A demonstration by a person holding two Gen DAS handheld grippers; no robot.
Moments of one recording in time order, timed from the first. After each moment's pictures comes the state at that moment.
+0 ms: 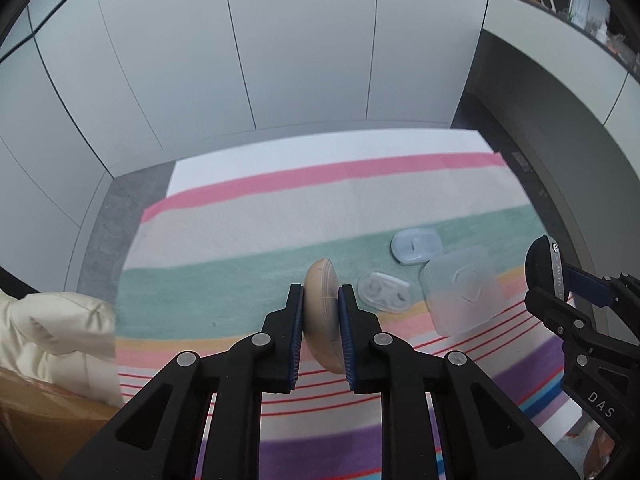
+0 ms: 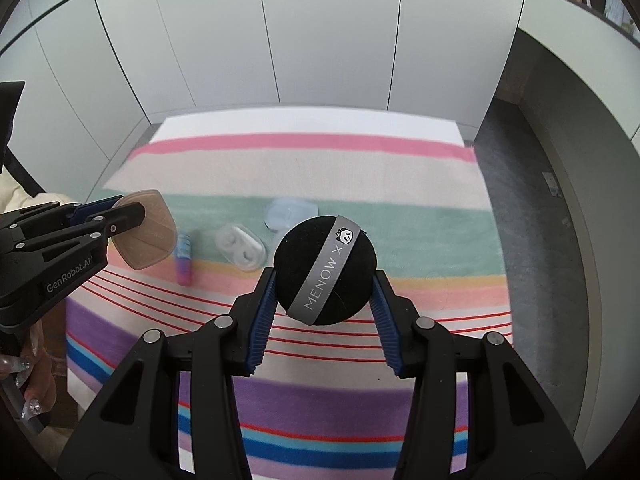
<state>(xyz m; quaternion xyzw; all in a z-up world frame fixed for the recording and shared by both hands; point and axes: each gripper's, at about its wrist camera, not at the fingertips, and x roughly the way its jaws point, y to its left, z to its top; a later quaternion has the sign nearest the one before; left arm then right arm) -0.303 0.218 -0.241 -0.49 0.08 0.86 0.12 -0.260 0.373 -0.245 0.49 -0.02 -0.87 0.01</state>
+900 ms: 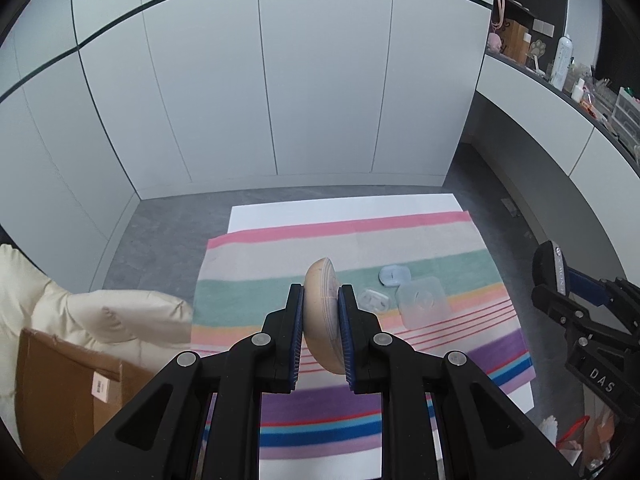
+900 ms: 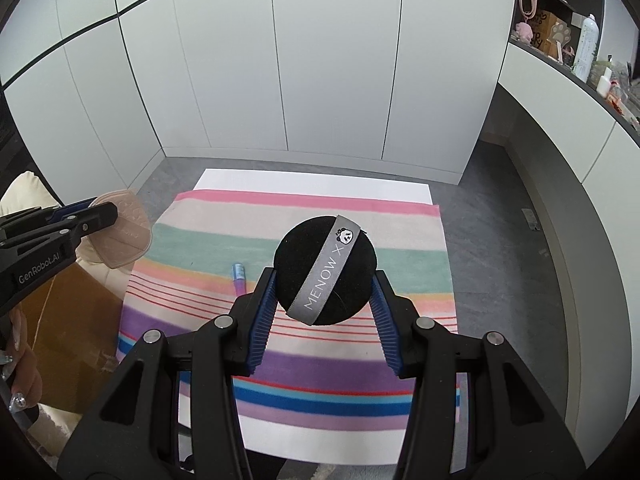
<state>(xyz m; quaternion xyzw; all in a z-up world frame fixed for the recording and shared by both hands) -0.217 0.163 -0.096 -0.43 0.05 0.89 0.11 -0.182 0.347 -0.106 0.43 0.00 -0.90 0.01</state>
